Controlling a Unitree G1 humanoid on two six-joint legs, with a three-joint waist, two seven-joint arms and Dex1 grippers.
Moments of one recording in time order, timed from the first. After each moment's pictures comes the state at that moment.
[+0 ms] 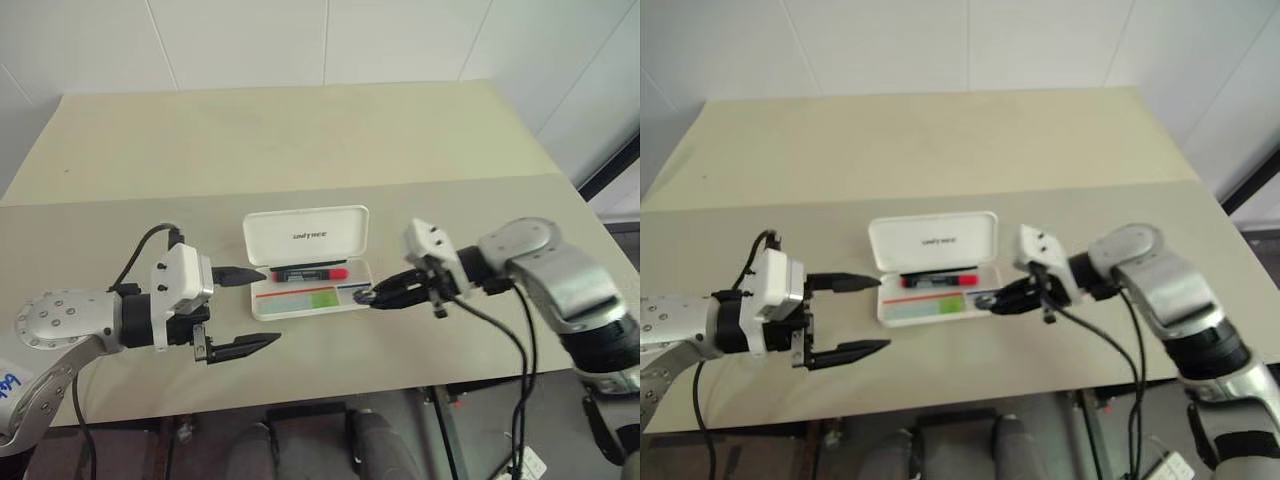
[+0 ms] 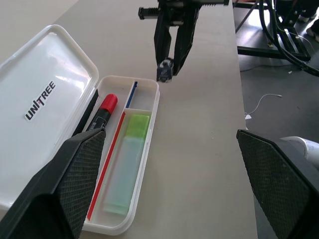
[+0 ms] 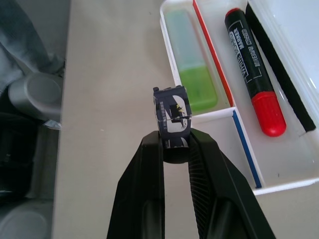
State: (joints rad) left arm -0.08 0.95 0.27 -0.69 -0.74 0.68 -0.84; right arm -0.73 -0.75 0.35 -0.12 0.28 0.62 1.32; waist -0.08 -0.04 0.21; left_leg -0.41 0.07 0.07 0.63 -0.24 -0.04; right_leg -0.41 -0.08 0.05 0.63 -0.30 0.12
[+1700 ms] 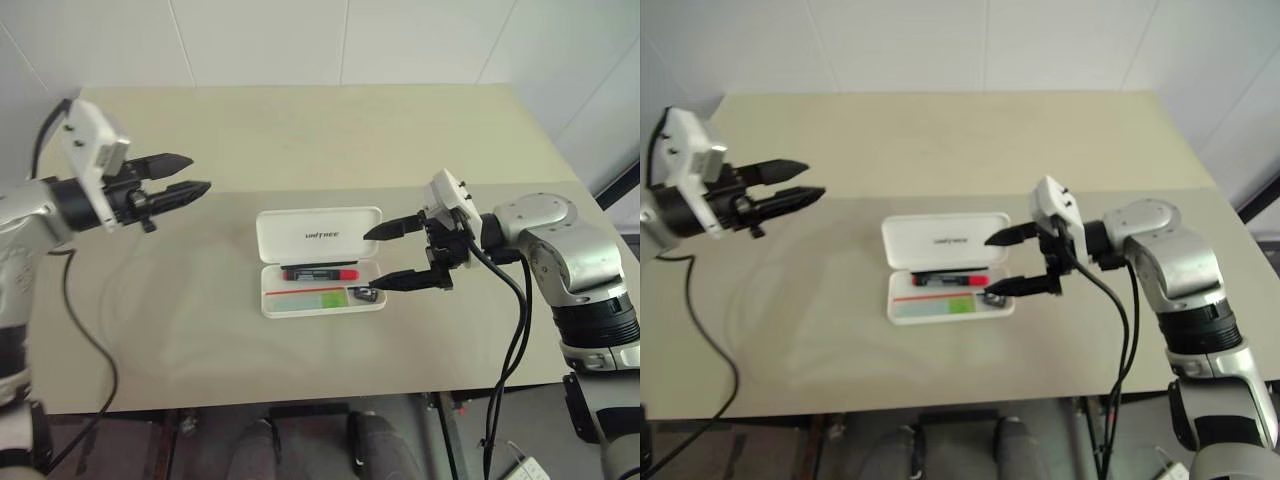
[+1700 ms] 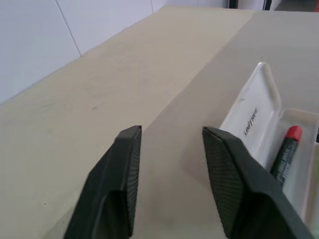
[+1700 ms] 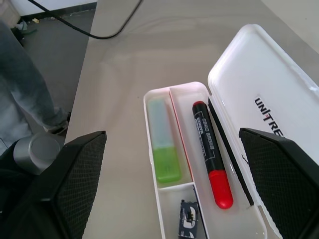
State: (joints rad) left arm -0.70 0.91 0.15 0.05 -0.52 0.53 -0.85; right arm -0.77 -0.72 0.12 -0.06 0.47 0.65 1.38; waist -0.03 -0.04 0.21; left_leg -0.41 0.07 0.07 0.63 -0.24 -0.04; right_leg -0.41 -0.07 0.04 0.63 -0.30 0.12
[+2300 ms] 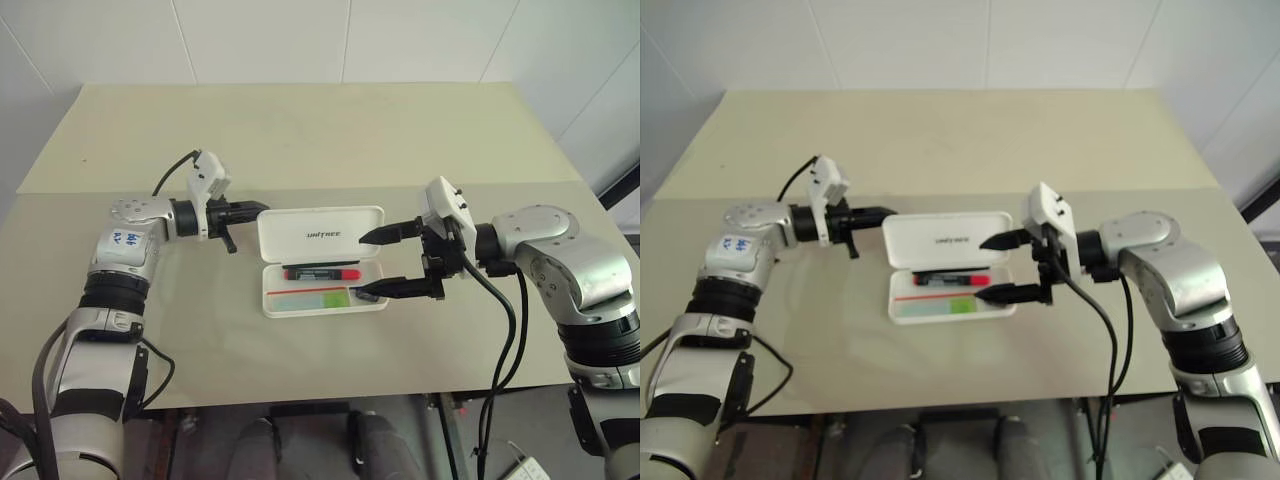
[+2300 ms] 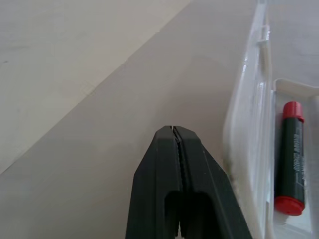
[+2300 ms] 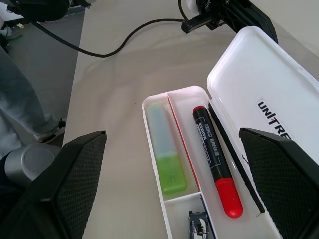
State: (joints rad) left arm -0.90 0.61 -0.06 0.60 -0.27 0.26 -1.06; right arm -0.70 -0.73 0.11 -0.22 0.52 0.74 1.23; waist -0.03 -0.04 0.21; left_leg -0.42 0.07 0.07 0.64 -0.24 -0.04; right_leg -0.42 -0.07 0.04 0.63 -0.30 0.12
